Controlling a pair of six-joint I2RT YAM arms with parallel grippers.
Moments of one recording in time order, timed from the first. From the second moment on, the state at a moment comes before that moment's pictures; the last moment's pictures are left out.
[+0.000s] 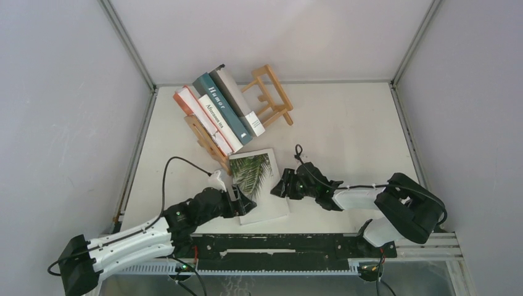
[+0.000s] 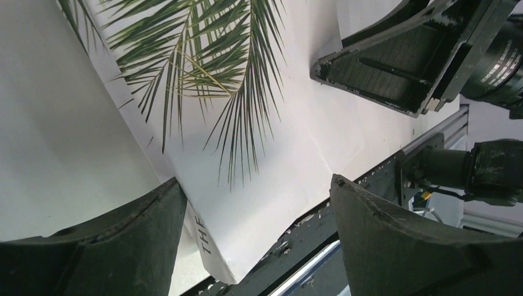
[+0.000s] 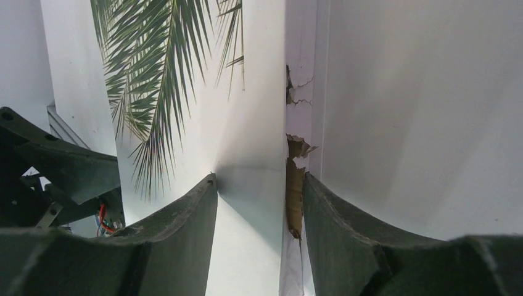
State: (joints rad) left arm -0.98 0.61 0.20 -0.15 -0.13 -1.01; right arm 0.84 1.45 0.43 0.34 -0.12 0.91
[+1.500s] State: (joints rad) left arm -1.12 0.64 0.20 0.03 -0.23 -1.13; right arm 0.61 1.01 0.31 -0.06 -0.23 0.84
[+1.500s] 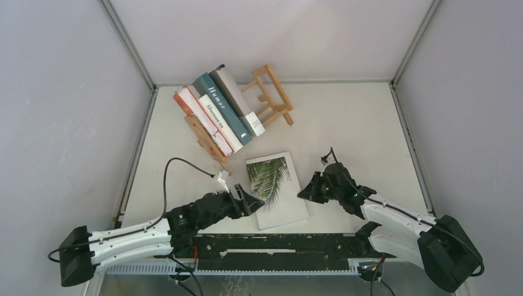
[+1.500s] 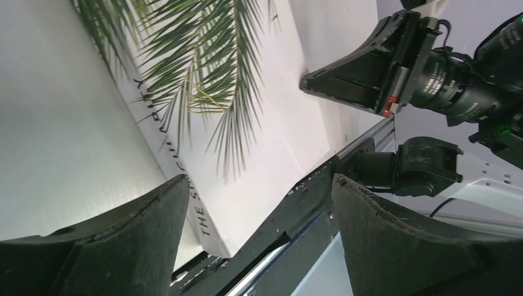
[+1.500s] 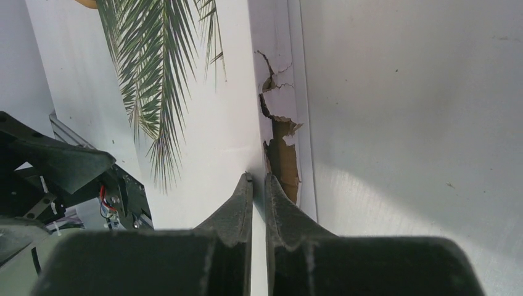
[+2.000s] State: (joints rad) left arm -1.13 0.68 0.11 0.11 -0.27 -1.20; right arm 0.42 0.87 0.29 -0.19 -0.41 0.82
